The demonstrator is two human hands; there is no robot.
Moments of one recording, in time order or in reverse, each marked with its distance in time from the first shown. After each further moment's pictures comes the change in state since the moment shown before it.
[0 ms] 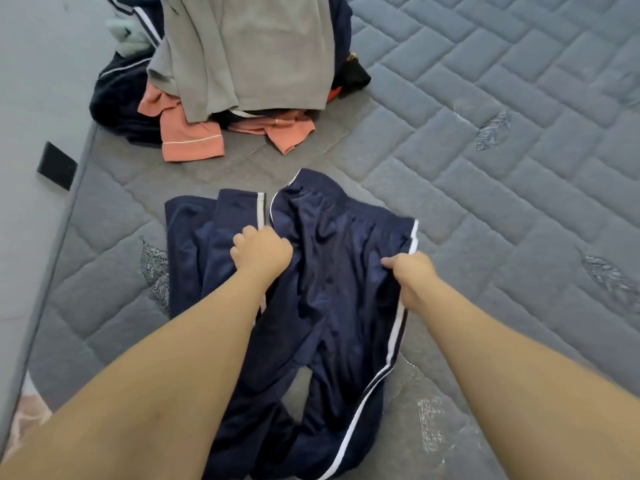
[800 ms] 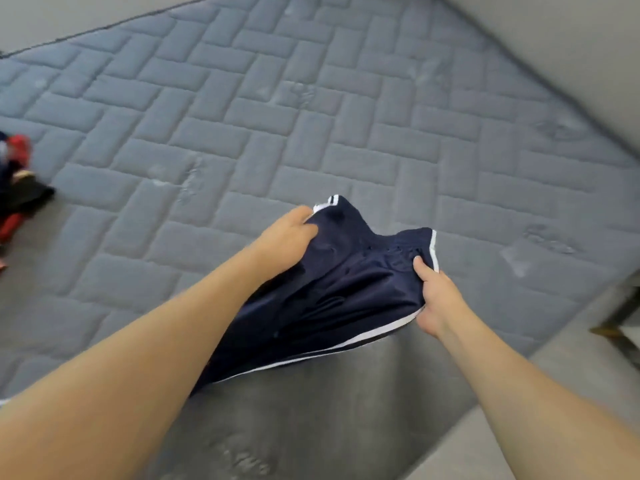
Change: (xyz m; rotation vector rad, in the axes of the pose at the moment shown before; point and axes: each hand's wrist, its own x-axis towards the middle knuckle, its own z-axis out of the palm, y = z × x) left_hand -0.270 0.498 0.141 -0.224 -0.520 0.802; right_hand 0.047 0.009 -0.551 0.813 0.171 0.112
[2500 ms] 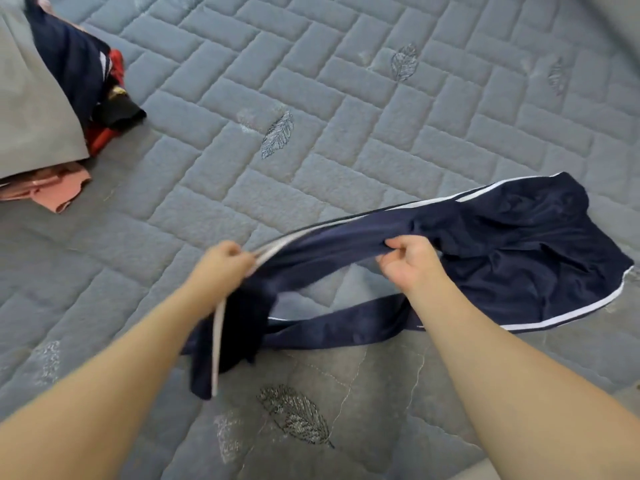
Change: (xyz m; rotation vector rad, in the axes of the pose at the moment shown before) left_hand -0.111 -0.204 -0.104 -0.076 0.385 -0.416; right_hand 0.024 0.092 0.168 0.209 -0.182 0.137
